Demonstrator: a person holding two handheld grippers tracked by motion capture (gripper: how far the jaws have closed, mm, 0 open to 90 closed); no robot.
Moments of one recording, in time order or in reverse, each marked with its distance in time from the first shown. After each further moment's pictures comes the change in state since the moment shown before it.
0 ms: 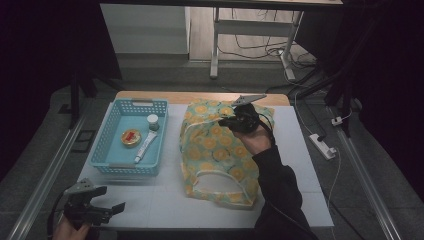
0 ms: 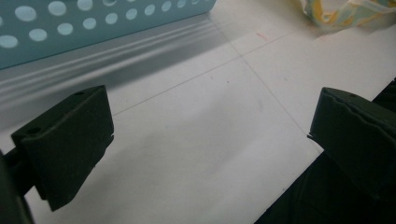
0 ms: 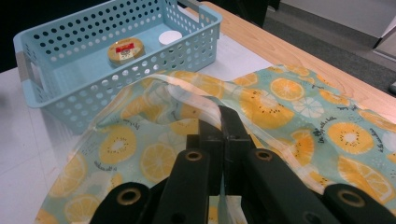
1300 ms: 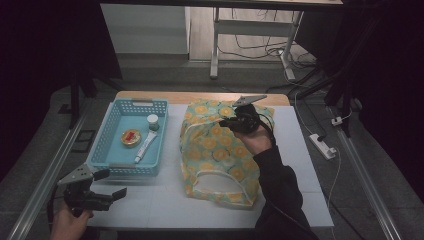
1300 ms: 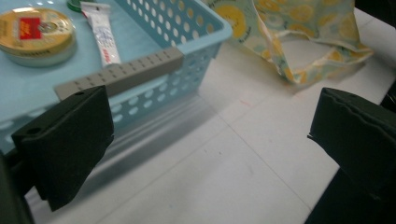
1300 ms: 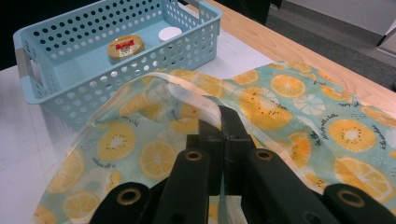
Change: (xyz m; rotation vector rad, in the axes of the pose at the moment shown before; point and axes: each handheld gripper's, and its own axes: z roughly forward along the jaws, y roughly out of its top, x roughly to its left) left arm 0.002 0.037 -0.010 -0.163 -0.026 0.098; right arm -0.004 -0.004 0.001 0.003 0.009 0.007
